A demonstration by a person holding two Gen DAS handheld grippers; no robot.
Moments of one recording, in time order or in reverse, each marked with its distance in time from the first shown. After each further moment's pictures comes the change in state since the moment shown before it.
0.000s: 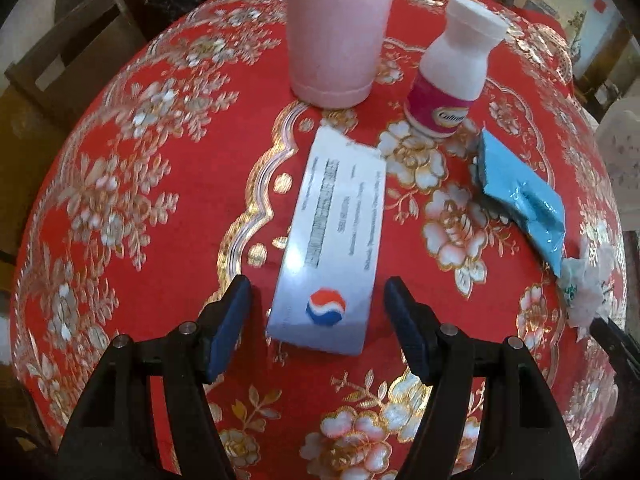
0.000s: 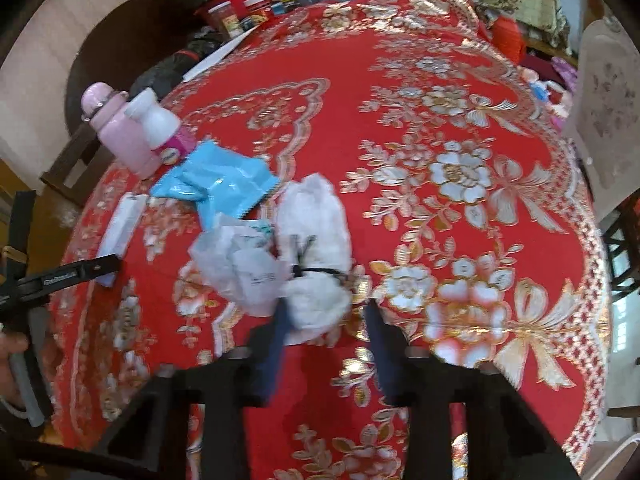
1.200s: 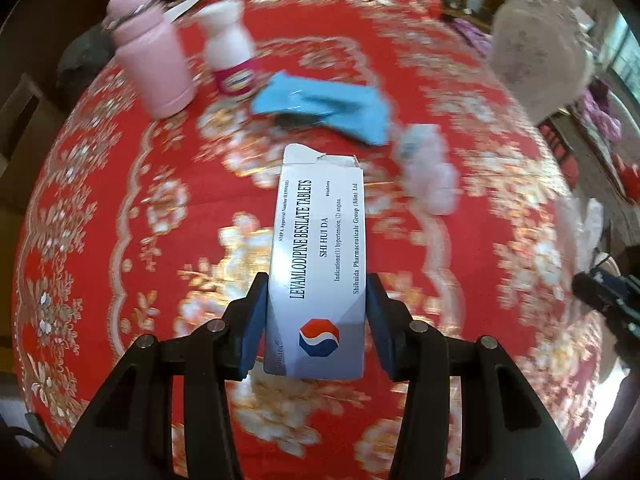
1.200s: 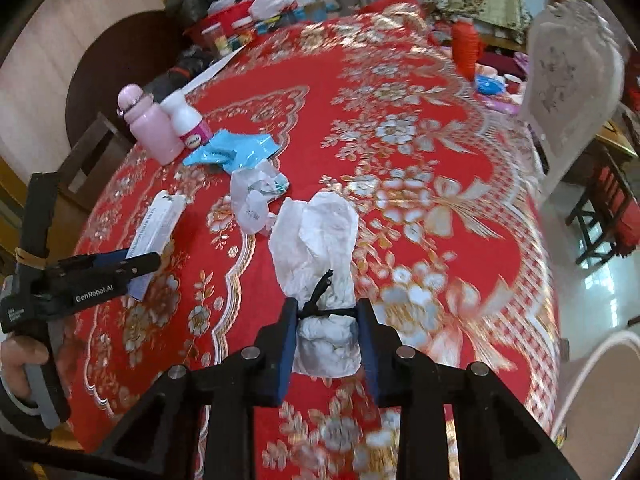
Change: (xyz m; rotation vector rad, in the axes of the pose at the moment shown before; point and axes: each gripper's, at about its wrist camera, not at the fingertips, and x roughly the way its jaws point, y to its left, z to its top) left arm -0.067 -0.100 -0.093 0.356 -0.055 -0.151; right arm -0.100 0.010 -0.099 0.087 -0.066 -0.096
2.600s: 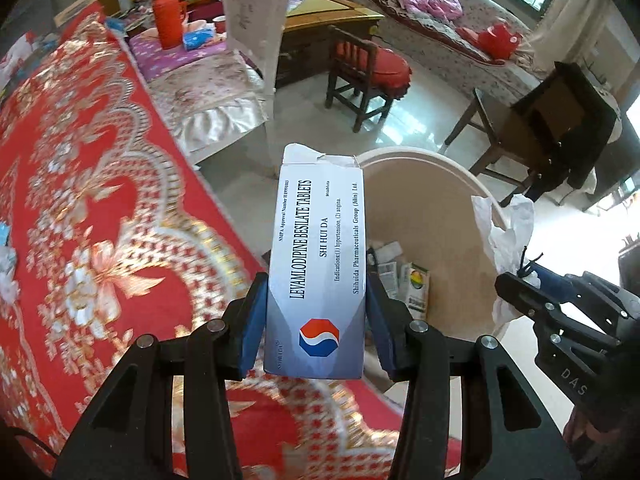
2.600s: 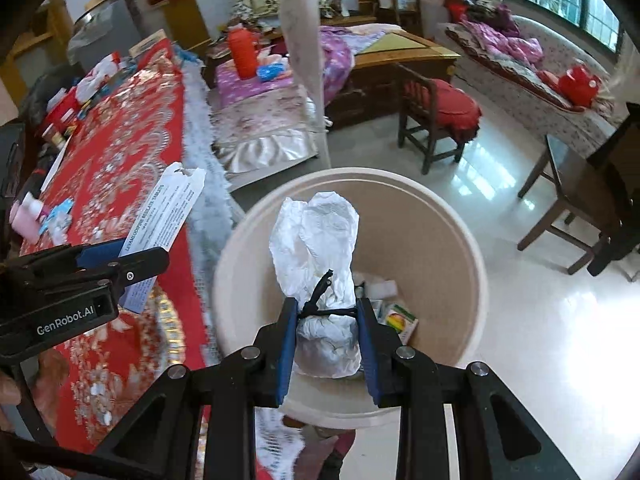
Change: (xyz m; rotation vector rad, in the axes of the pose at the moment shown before) left arm -0.011 -0.395 -0.065 0.515 0.054 -0.330; right arm -0.171 -0.264 -0.183 0.432 -0.054 -0.365
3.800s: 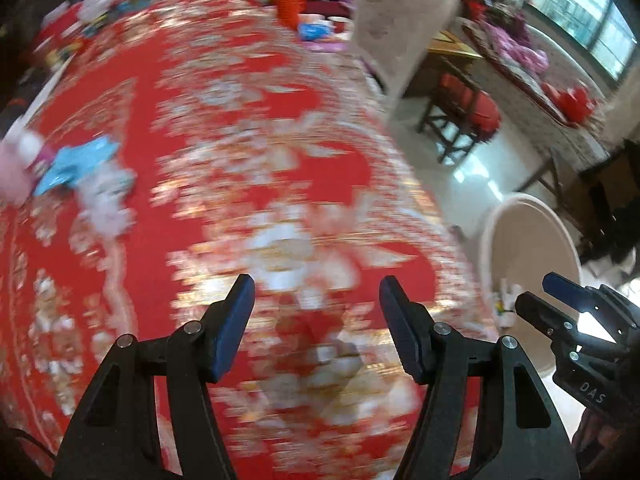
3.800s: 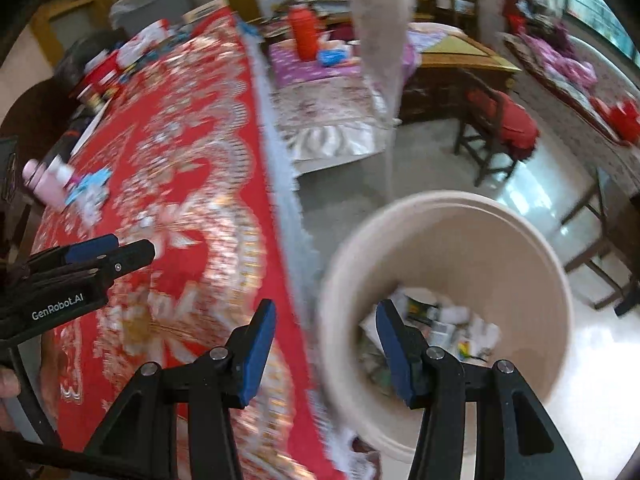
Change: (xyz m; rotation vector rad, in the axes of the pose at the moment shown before) left arm -0.046 0.169 -0.047 -0.285 -0.049 0.201; right arm 0.041 0.142 0.032 -0.186 0.052 0.141
